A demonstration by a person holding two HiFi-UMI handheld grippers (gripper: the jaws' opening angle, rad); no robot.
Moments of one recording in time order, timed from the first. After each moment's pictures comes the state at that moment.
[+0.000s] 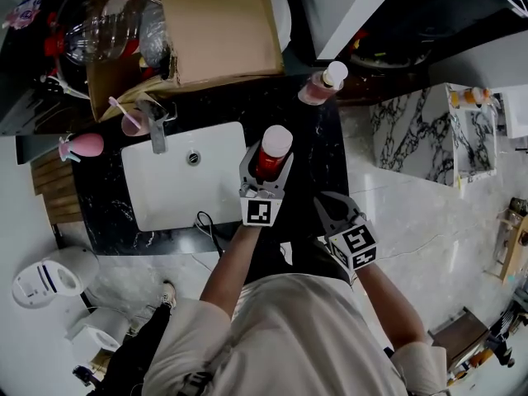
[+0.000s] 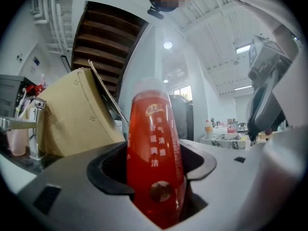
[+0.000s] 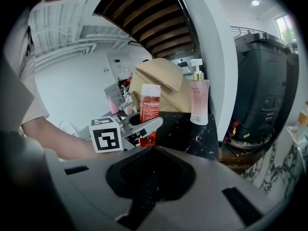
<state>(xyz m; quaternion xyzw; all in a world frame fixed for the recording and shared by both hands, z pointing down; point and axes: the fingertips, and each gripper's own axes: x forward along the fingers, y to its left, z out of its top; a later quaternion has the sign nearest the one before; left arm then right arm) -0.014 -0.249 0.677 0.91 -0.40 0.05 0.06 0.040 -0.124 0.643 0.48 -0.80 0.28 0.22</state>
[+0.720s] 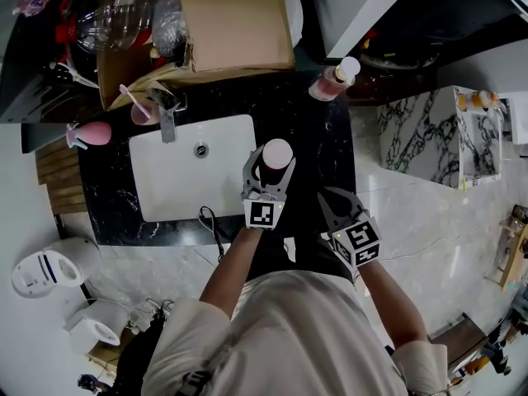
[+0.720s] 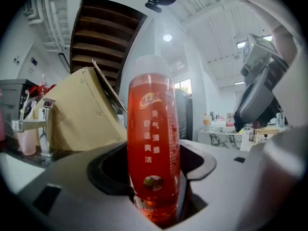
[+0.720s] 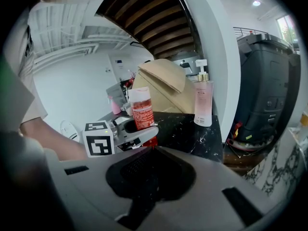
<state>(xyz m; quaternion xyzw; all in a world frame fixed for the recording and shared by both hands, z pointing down) -0.037 -0.230 0.686 0.91 -0.40 0.08 0.07 0.027 -0.126 0.642 0.47 -0.81 0.28 0.22</state>
